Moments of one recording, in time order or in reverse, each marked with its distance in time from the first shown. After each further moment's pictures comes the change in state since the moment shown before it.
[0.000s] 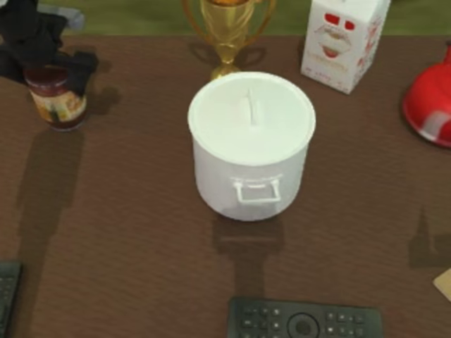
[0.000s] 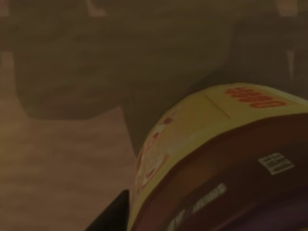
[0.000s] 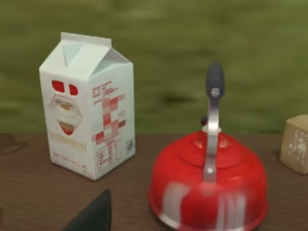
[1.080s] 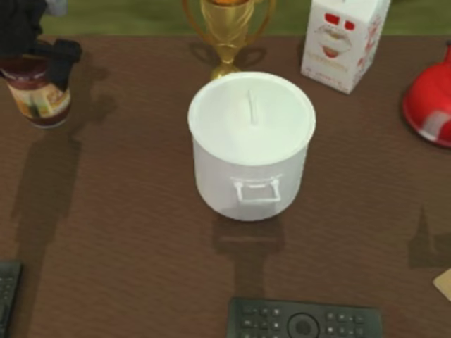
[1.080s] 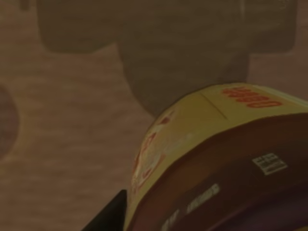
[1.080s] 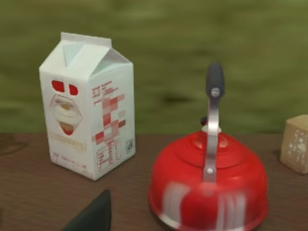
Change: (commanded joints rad) left arm 0.012 -0.293 -0.289 0.001 -0.004 0.002; right arm 0.000 0.000 0.000 0.000 0.000 0.000
